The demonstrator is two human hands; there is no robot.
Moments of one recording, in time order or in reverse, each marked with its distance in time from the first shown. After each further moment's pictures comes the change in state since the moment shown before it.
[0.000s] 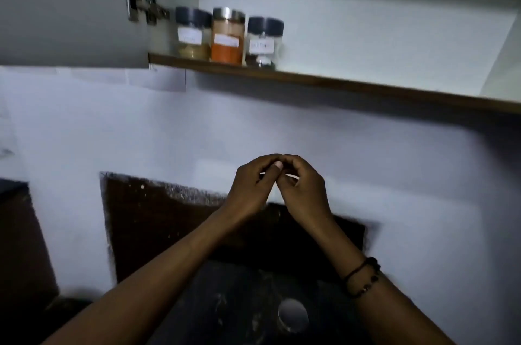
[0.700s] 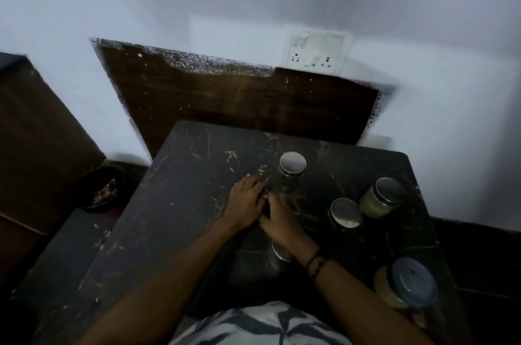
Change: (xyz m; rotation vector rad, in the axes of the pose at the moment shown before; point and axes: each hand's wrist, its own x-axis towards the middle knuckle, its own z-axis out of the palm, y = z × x) left_hand -0.313 -0.138 0.085 0.670 -0.558 -0.443; right_hand -0.316 0.172 0.048 -0.333 -0.607 0.526
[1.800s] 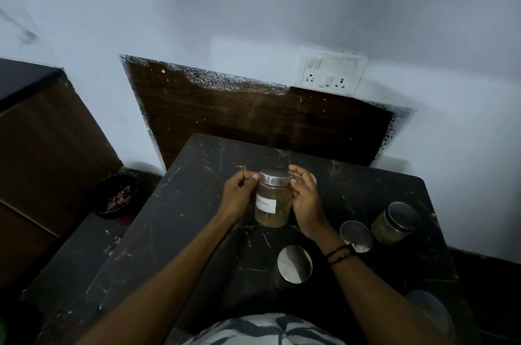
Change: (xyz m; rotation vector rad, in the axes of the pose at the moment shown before) left_hand -0.003 0.016 -0.071 -1.127 0.260 -0.386; right_hand 0.041 -0.015 -0.060 1.137 0.075 -0.019
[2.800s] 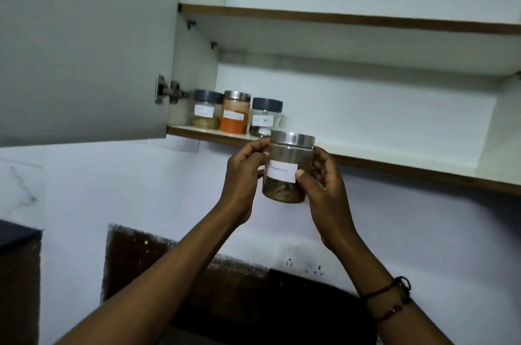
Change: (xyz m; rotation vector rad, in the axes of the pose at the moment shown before) left_hand 0.048 0.398 0.039 -0.313 -0.041 0.742; right_hand 0.049 -0.377 0.120 -0.350 -0.006 -0.901
